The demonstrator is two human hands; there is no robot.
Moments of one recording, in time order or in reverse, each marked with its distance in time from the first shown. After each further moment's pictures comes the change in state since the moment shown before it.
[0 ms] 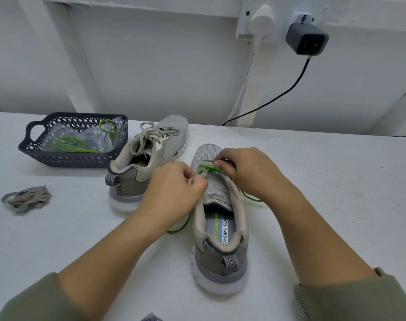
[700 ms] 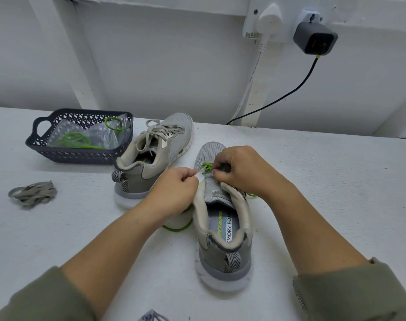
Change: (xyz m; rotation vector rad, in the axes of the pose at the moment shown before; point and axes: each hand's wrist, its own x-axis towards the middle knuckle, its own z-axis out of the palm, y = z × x) left_hand 0.006 -0.020 0.010 -0.446 -0.250 -0.242; right_hand 0.012 -0.005 0.012 0.034 -0.031 -0.169
